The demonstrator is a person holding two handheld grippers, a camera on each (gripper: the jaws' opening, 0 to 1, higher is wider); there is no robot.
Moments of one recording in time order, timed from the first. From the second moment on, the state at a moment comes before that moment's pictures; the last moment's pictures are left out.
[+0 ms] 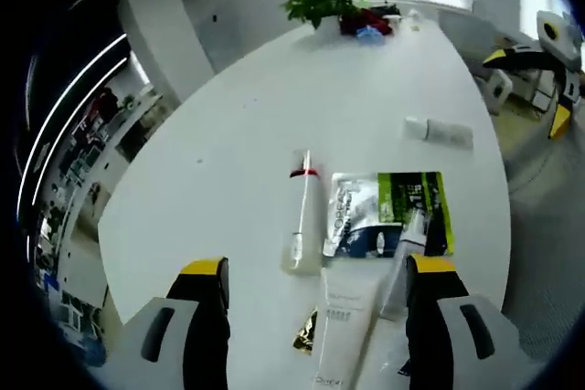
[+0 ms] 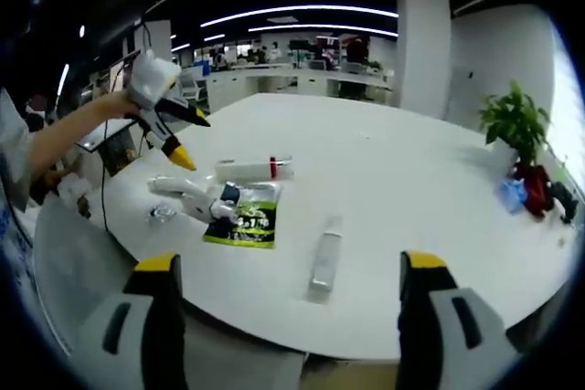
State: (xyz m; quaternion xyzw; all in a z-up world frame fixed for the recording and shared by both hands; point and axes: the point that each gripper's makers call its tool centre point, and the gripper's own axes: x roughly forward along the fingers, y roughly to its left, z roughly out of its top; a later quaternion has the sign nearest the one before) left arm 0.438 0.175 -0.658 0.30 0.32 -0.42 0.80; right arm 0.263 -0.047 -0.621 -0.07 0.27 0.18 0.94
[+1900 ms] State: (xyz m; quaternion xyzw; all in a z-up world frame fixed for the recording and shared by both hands) left arm 0.493 0.107 -0.748 0.29 0.46 -0.45 0.71; right arm 0.272 -0.053 -0.630 -0.07 0.29 0.18 0.94
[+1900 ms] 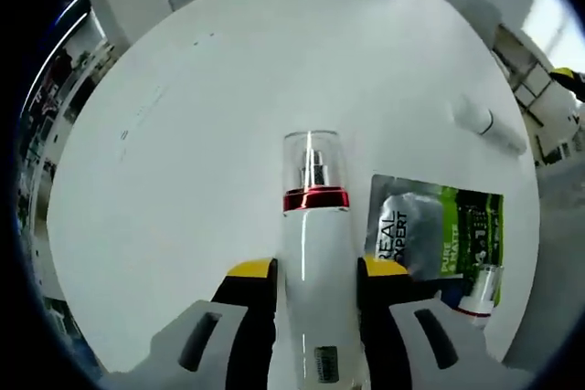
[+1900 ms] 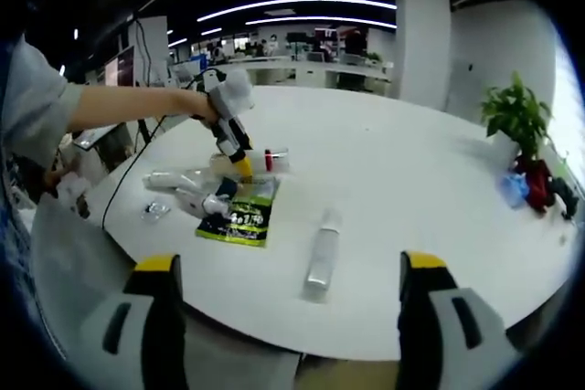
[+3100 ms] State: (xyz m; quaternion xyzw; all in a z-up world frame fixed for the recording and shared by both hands) left arm 0.465 0.097 -0.676 0.27 0.36 -0.46 0.77; right arm 0.281 -0.036 -0.621 -0.05 0.27 0.22 0.94
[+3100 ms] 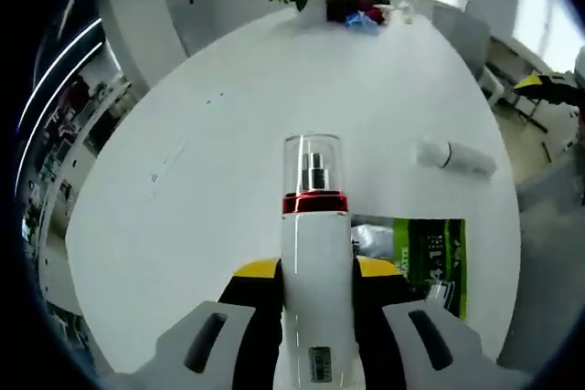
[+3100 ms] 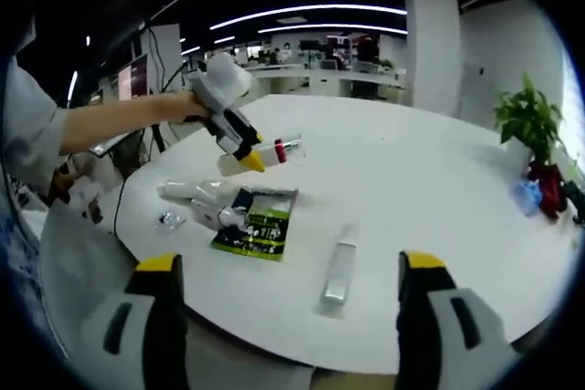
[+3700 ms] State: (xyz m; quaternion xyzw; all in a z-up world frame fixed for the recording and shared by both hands) left arm 0.407 0.087 -0.638 0.19 0.31 -0.51 0.78; right arm 0.302 -0.020 -0.613 -0.05 0.26 0.26 0.93
